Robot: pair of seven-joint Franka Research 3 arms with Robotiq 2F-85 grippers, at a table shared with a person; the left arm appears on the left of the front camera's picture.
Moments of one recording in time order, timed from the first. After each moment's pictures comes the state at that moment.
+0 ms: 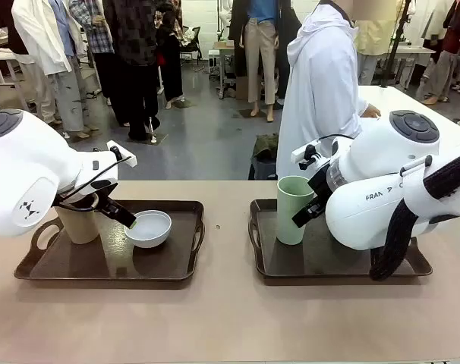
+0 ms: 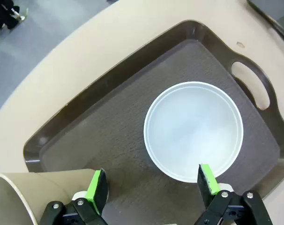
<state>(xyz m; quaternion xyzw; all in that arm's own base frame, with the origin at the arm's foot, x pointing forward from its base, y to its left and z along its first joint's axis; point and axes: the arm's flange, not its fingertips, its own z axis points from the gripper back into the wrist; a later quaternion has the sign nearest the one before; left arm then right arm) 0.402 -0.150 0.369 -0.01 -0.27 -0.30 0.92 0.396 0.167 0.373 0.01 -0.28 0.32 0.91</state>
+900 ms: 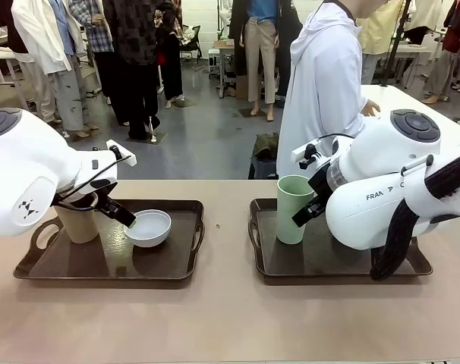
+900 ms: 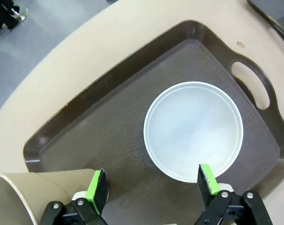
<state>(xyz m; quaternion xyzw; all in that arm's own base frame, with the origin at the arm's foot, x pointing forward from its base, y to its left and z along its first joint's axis) 0.402 -0.150 0.369 -0.01 -0.27 -0.30 0.92 0.396 0.167 0.373 0.01 -0.28 0.32 0.91</state>
